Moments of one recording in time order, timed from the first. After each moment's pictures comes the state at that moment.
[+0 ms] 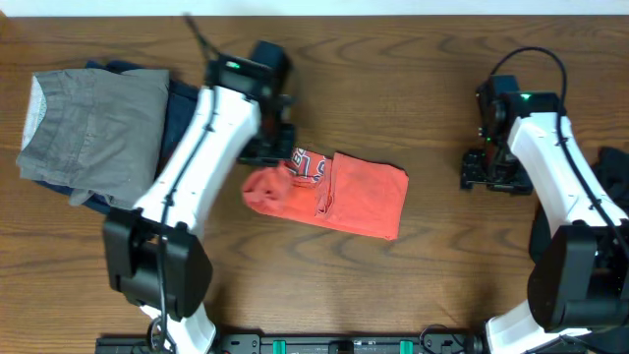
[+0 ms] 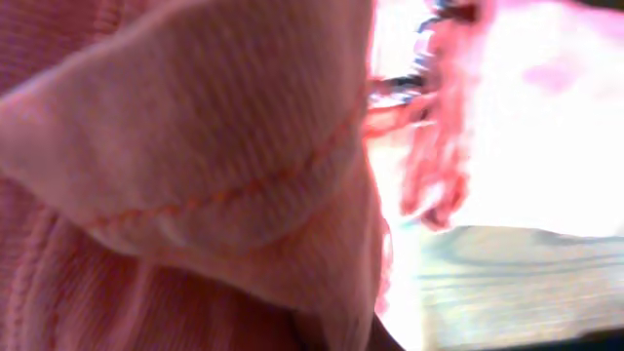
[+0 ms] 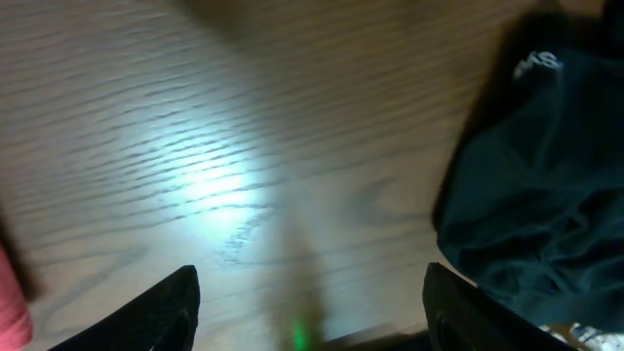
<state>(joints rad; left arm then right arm) -0.40 1.86 1.71 -1.39 0.07 -0.27 0.01 1.75 1.35 -1.28 0.20 0.25</state>
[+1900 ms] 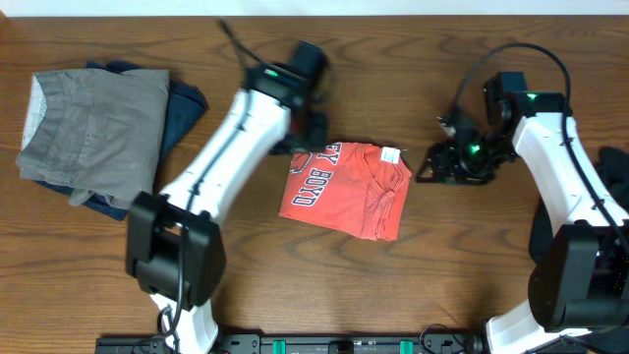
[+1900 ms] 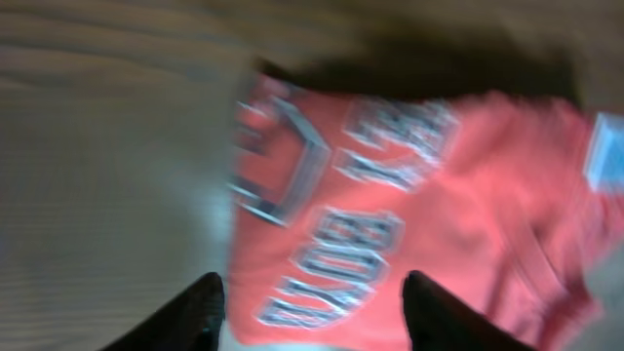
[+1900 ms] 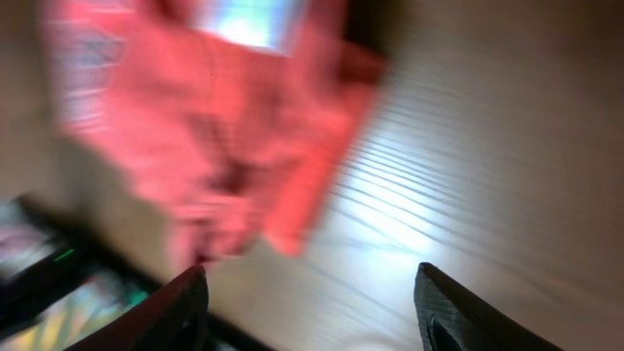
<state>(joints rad) -0.42 1.93 1.71 -1.18 0.09 -0.43 0.02 1.75 1.35 -1.21 -0.53 -0.10</state>
